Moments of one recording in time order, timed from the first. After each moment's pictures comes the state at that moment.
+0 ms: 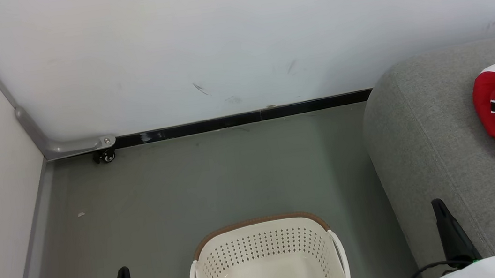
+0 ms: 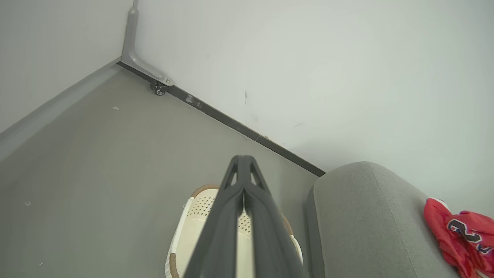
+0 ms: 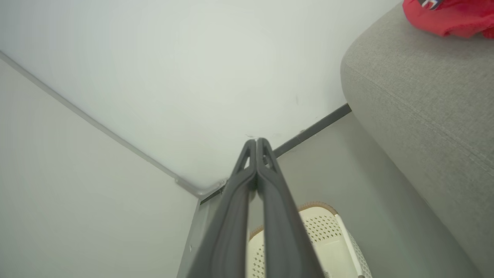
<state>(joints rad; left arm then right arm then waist) 0.04 0.08 -0.11 0.27 -0.71 0.07 -0.11 0.08 -0.05 0.01 0.25 0.73 0.13 -0.10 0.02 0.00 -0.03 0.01</state>
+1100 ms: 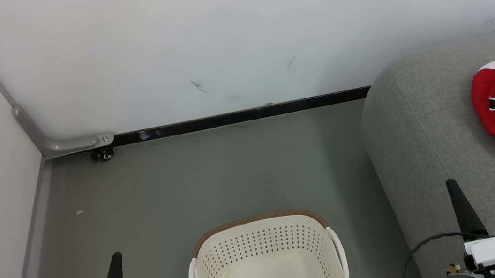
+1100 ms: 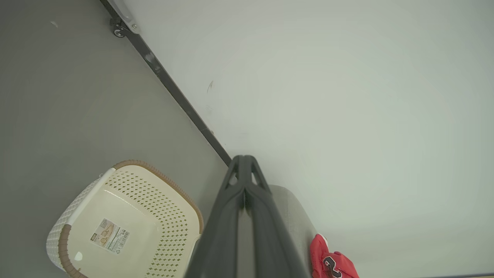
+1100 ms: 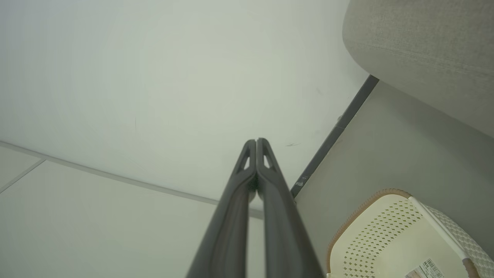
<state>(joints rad) -0.01 0.06 -0.01 0.27 -1.18 -0.03 0.01 0.01 -0.07 -0.03 0.26 1.23 0.13 -0.02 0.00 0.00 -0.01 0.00</state>
